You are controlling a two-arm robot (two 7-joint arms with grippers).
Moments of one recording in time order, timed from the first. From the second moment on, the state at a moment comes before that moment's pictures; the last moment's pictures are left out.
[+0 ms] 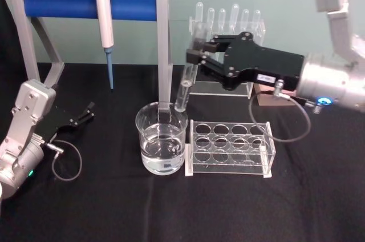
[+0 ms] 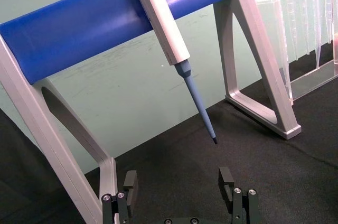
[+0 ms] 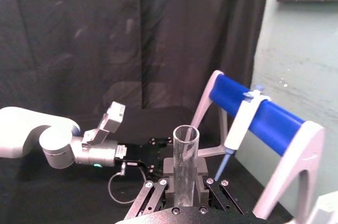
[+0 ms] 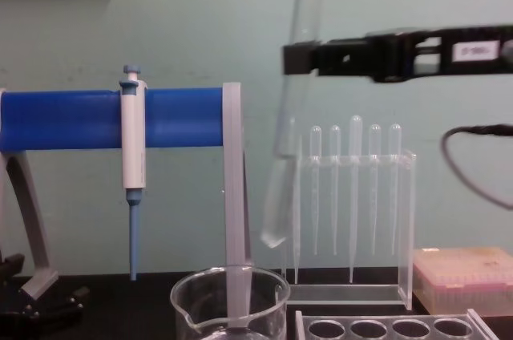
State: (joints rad) left arm -0.20 0.60 0.45 -1.41 -0.25 -0.12 0.03; right arm 0.55 0.65 -0.55 -1.71 0.68 0.18 0.67
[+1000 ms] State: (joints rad) left arm -0.20 0.60 0.45 -1.41 -0.25 -0.12 0.03; right arm 0.57 0.51 -0.69 -1.48 0.55 0.09 0.67
